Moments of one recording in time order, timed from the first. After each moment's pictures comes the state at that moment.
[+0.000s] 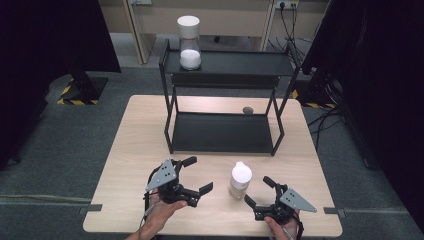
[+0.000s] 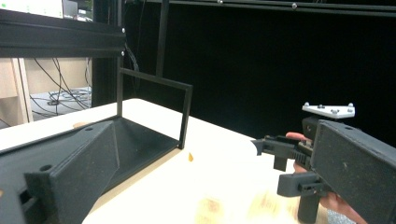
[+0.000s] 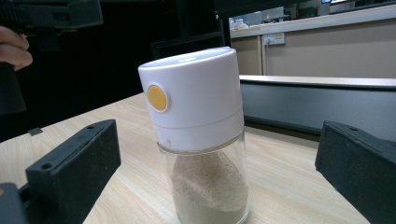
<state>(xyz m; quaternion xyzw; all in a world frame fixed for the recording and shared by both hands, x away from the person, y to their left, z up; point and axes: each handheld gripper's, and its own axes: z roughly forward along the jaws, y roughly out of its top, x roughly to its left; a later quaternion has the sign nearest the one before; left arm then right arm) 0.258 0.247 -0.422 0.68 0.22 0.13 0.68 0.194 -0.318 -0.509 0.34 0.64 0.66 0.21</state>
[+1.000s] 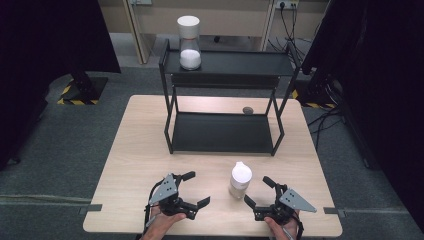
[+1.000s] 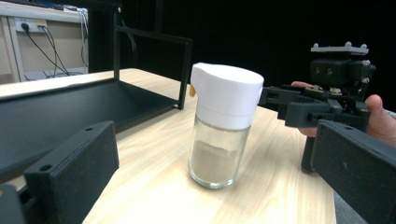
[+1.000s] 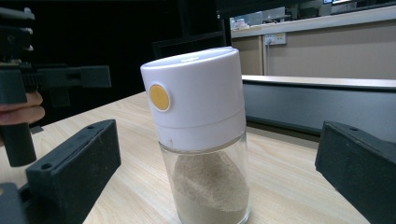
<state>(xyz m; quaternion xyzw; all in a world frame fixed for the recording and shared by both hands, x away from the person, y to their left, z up) 0.250 0.255 -0.476 0.70 0.23 0.12 0.67 0.195 -0.318 -0.508 0.33 0.64 0.65 0.21</state>
